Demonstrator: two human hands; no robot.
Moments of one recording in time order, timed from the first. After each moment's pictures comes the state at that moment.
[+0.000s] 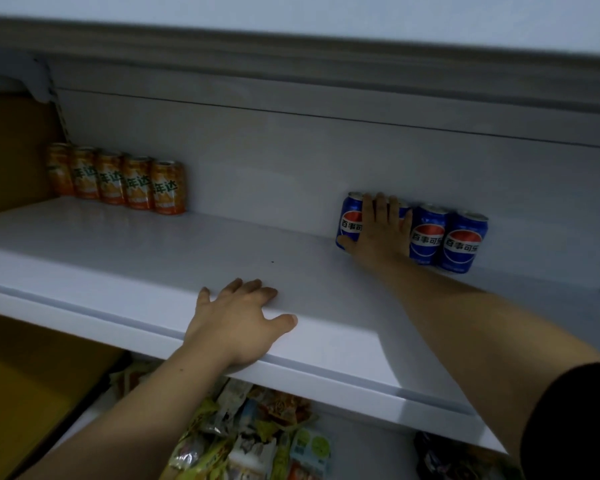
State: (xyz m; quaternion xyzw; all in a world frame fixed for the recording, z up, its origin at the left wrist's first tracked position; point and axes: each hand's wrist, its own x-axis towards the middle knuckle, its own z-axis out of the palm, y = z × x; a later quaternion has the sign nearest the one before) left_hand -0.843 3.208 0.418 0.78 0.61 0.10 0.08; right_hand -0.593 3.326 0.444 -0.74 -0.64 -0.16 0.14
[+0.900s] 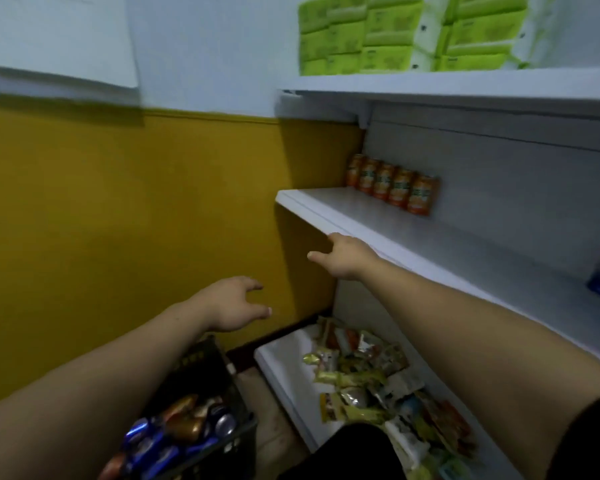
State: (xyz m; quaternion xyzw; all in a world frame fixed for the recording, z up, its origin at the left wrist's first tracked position) left_hand -1.090 2.952 0.406 0.51 0.83 0.15 0.17; right_hand -0.952 3.127 0.454 -0.40 -0.90 0.15 0.05
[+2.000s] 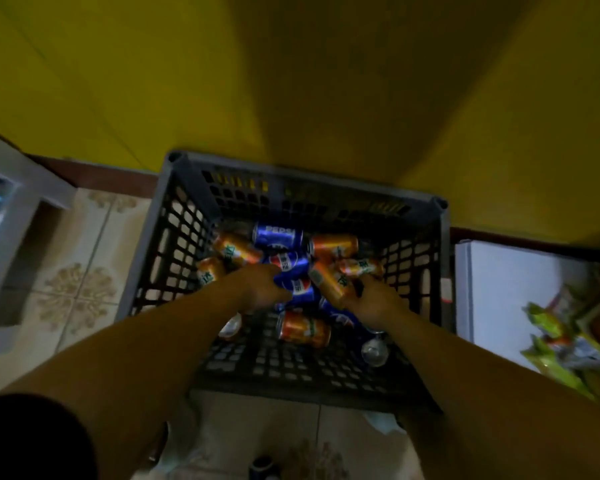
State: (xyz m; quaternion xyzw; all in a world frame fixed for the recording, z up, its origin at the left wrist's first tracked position) left_hand -1.344 2.839 -0.063 0.09 0.82 0.21 0.52; right_hand -1.262 3.056 -0.051 -0.23 -0.84 0.29 -0.39
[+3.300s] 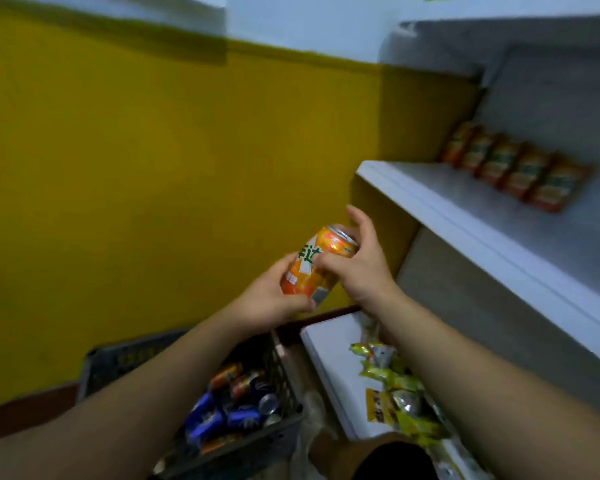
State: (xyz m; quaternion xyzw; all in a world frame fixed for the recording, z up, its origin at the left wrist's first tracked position) left_hand -1.164 2.945 0.341 0.38 0.69 0.54 0.30; right_hand -1.070 3.071 0.379 -0.22 -0.74 0.55 0.30
